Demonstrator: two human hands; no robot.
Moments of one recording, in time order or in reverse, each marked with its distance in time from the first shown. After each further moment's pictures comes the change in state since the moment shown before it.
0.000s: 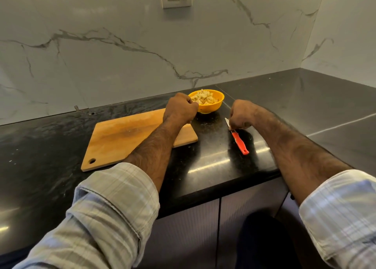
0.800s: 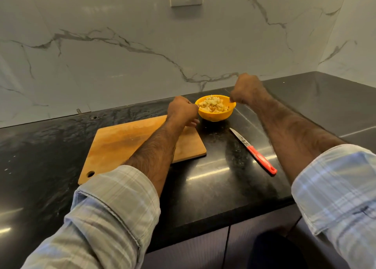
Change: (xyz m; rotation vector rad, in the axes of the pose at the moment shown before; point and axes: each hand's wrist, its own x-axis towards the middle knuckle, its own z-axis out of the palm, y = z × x) left_hand 0.048 -0.015 0.007 -0.284 -0.091 -0.275; right_hand 0.087 -0.037 -0.046 0.105 0.273 0.040
